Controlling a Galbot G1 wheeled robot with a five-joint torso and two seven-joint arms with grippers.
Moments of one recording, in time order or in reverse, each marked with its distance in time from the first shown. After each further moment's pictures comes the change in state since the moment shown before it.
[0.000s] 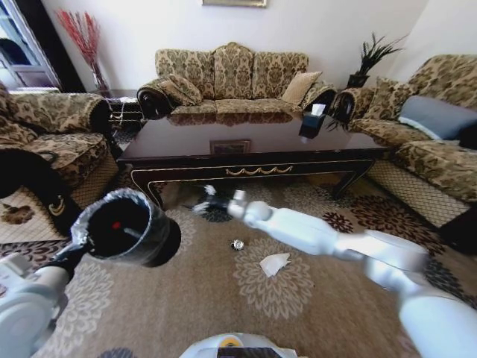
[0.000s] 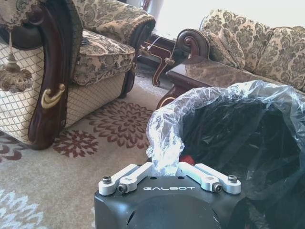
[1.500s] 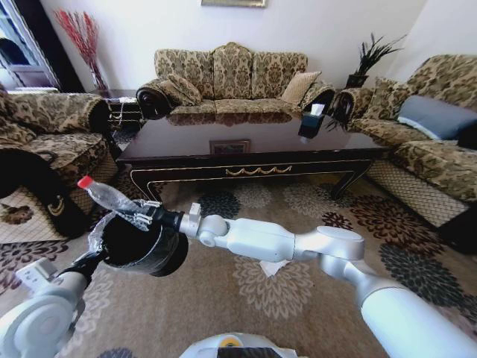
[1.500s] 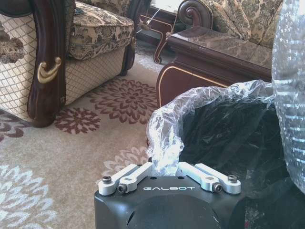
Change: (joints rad) left arm 0.028 -0.051 0.143 0.030 0.162 0.001 0.041; right arm 0.065 0.383 -0.139 0.117 0.119 0.268 0.019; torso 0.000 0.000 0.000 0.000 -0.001
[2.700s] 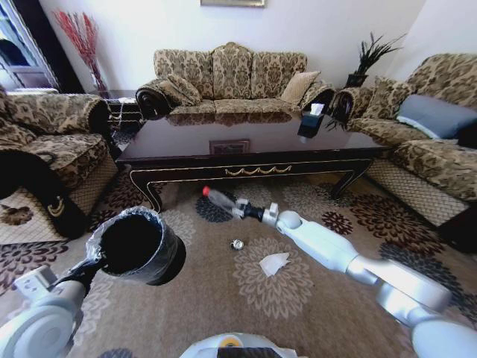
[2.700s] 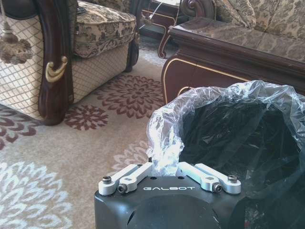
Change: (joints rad) left arm 0.065 -0.016 0.006 -0.039 0.051 -0.001 0.002; right arm -0.194 -0.380 0.401 -0.099 -0.056 -0.042 -0.182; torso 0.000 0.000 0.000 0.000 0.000
